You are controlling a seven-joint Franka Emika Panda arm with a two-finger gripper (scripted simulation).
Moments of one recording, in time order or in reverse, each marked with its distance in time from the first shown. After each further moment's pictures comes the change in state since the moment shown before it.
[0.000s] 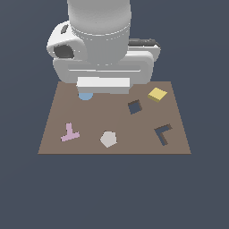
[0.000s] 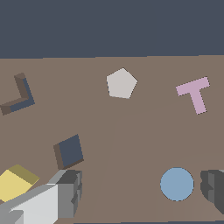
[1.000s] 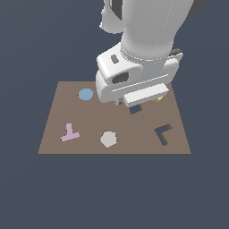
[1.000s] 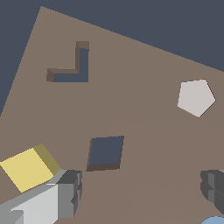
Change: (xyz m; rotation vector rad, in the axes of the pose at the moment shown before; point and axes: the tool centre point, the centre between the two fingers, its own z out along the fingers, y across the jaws) arm -0.003 -0.076 0.038 0.003 -0.001 -0.365
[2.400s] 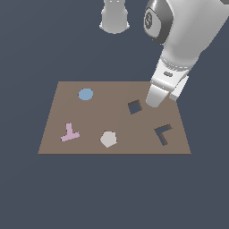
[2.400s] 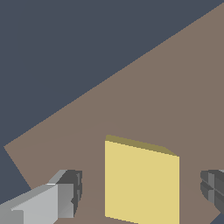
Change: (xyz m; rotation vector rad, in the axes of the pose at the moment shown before) arm -0.028 -0.130 0.074 0.003 -0.005 -0.643
